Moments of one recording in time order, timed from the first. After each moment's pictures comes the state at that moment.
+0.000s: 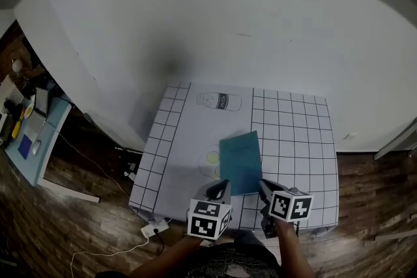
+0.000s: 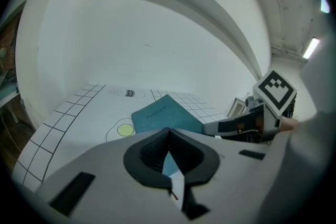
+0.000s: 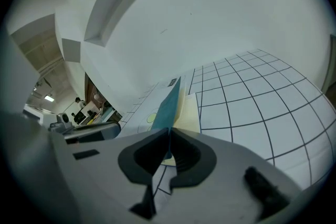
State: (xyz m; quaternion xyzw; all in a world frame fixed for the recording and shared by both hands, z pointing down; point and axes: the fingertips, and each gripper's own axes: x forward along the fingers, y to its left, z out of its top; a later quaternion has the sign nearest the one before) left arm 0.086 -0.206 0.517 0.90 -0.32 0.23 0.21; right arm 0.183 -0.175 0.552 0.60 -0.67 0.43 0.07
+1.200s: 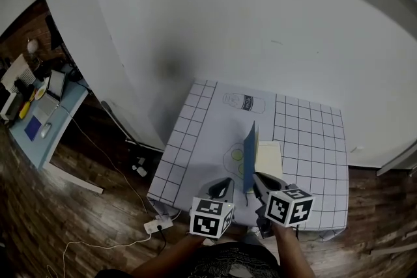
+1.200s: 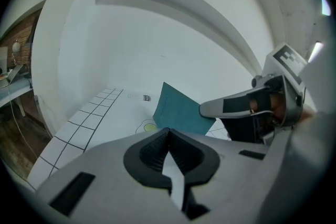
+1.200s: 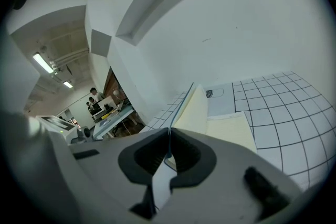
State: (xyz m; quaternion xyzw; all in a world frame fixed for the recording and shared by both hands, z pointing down) left arm 0.009 -0.215 0.504 0.89 -0.35 0.19 0.21; right arm 0.072 -0.209 0.480 0.56 -0.75 0.34 0.07
